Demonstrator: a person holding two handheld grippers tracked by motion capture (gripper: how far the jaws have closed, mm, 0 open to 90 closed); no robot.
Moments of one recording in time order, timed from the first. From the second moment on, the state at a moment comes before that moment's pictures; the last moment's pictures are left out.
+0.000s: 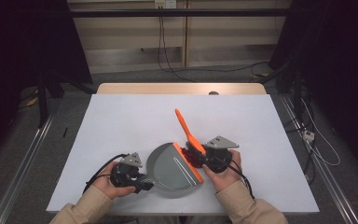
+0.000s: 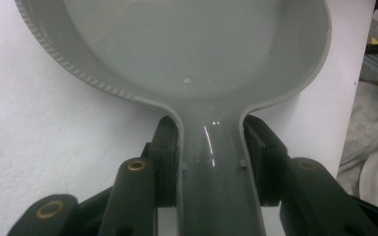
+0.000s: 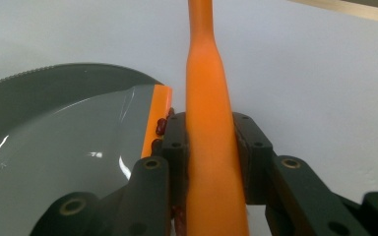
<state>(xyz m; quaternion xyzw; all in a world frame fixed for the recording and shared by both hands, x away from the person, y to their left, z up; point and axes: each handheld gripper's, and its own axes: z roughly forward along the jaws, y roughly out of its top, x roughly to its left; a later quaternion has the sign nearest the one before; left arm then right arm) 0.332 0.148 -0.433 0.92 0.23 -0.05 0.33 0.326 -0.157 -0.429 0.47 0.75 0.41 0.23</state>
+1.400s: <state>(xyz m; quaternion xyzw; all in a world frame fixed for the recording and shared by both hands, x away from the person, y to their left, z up) 0.336 0.142 -0.436 0.91 0.25 -0.06 0.33 0.348 -0.168 -0.420 0.46 0.73 0.44 0.25</state>
